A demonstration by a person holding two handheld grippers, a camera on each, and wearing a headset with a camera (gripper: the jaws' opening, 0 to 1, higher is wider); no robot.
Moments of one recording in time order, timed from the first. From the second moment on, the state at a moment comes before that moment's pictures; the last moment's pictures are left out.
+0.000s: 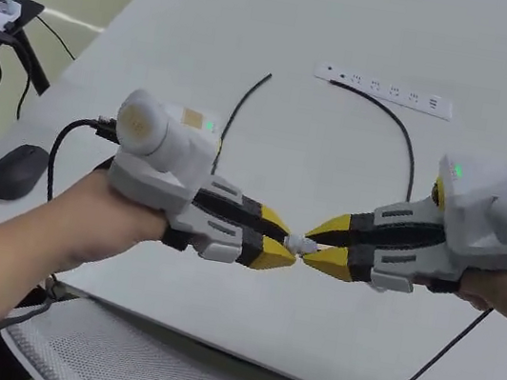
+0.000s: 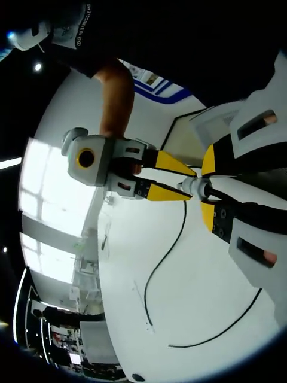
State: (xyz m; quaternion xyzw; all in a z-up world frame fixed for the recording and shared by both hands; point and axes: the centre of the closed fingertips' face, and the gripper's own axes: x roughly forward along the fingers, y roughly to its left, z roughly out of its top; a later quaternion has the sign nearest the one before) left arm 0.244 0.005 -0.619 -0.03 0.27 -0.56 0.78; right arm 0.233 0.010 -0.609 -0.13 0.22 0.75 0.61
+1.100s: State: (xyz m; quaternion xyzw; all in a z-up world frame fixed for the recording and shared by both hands) left arm 0.254 0.011 -0.597 -0.04 0.23 -0.55 0.80; right arm 0.247 0.016 -0.592 -0.10 0.17 0.74 0.65
